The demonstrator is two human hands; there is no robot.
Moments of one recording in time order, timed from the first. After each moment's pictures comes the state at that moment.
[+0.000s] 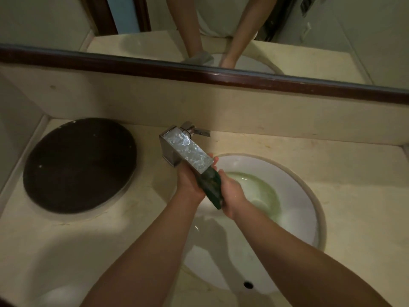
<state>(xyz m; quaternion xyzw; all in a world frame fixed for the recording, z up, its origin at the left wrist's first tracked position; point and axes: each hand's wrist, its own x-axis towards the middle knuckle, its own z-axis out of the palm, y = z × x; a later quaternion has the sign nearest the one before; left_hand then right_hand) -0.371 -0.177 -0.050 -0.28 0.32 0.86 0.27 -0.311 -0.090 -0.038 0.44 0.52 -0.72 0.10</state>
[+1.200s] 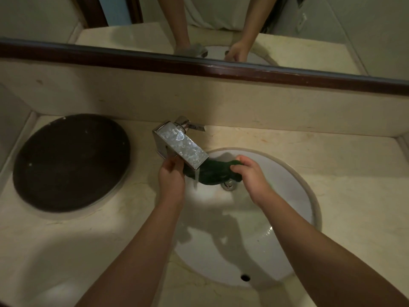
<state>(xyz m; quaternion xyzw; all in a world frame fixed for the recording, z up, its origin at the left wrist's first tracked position) -0.351 -0.208 -0.050 -0.22 0.60 0.76 0.12 -0.301 -0.030 -0.010 0.25 0.74 -0.62 0.07</state>
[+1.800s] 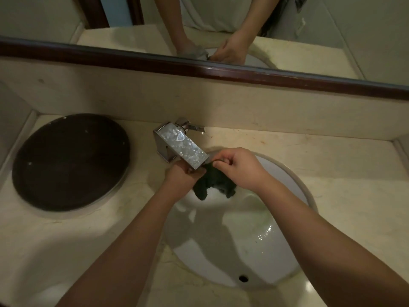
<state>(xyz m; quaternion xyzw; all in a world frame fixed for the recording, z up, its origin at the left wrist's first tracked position) -0.359 -0.216 -0.031 0.03 0.76 0.59 0.27 -0.327 -0.037 0.021 0.02 0.93 -0.37 0.08</state>
